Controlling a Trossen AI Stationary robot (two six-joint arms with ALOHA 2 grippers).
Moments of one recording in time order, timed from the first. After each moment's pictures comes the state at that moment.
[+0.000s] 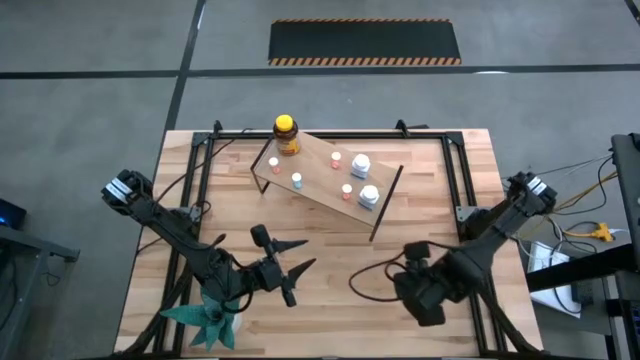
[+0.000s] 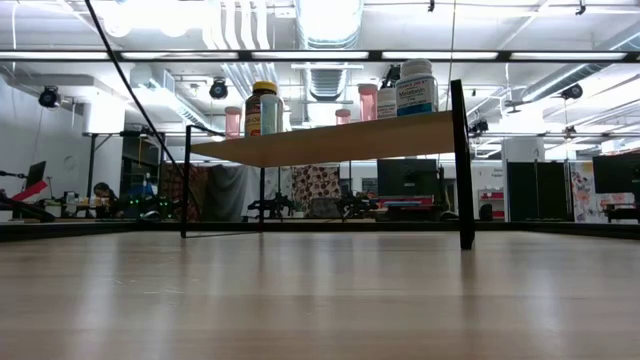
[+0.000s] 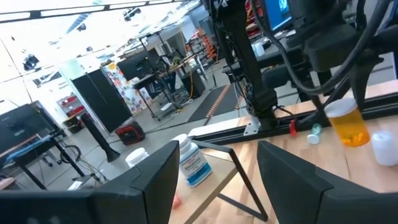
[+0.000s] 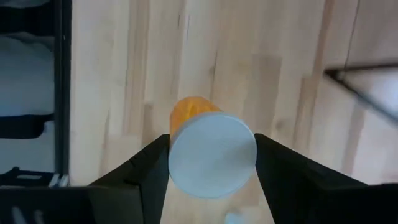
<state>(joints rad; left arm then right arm) -0.68 1.50 1.01 0.56 -1.12 0.43 0.70 1.60 1.48 -1.26 0.08 0.59</state>
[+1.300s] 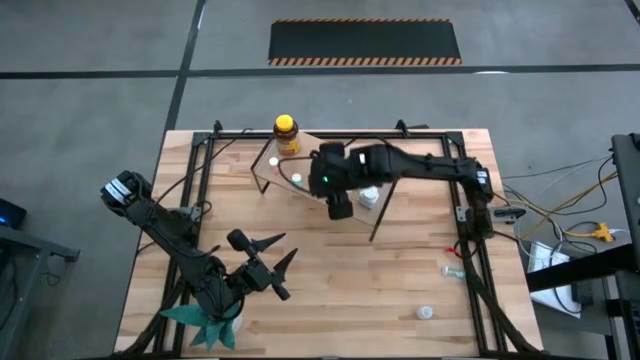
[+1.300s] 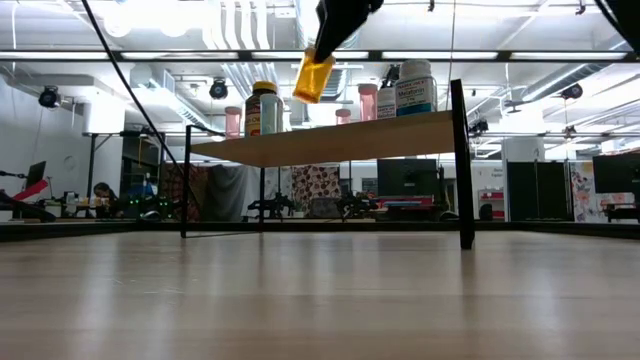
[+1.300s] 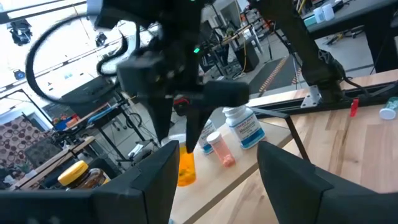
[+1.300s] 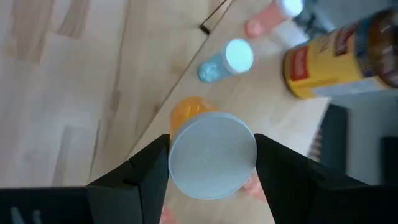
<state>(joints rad) -0.76 1.50 1.01 0.51 -1.48 0.43 -0.02 1.97 2.13 -1.17 0.26 -0.36</state>
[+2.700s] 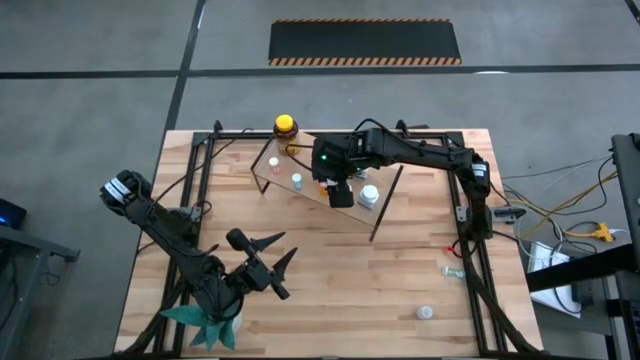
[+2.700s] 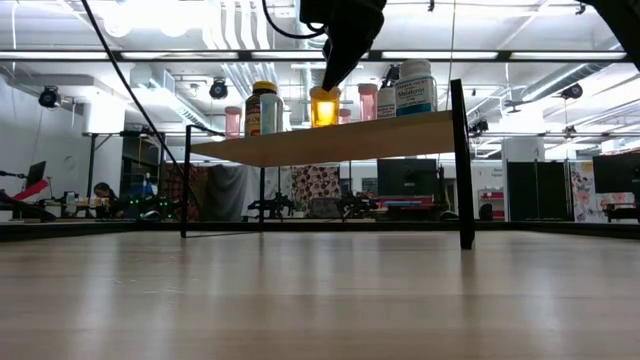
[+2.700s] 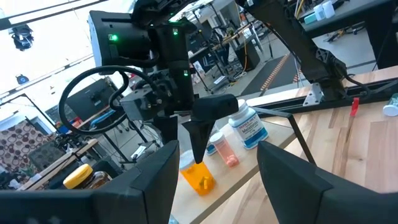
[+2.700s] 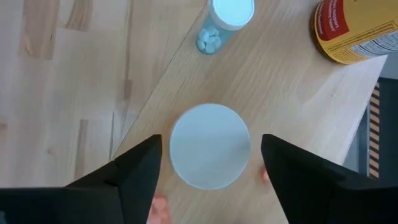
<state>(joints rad) -0.76 1.49 1.01 0.51 -1.48 0.46 -0.16 1.97 2.05 -1.16 0.04 -0.31</state>
